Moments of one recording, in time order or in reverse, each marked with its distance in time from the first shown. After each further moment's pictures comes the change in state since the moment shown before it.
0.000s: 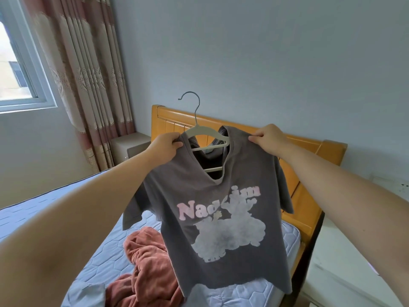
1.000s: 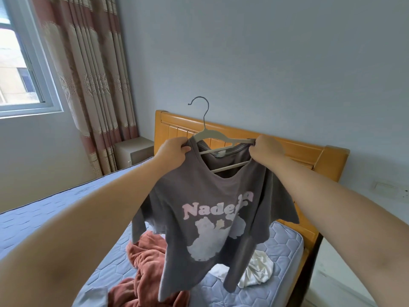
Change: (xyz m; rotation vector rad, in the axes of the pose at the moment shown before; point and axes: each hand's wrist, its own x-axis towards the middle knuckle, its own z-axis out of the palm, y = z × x) left_hand -0.012 0.013 -0.001 0.029 0.067 0.009; right_hand -0.005 -0.018 0.023 -0.358 0.084 0.125
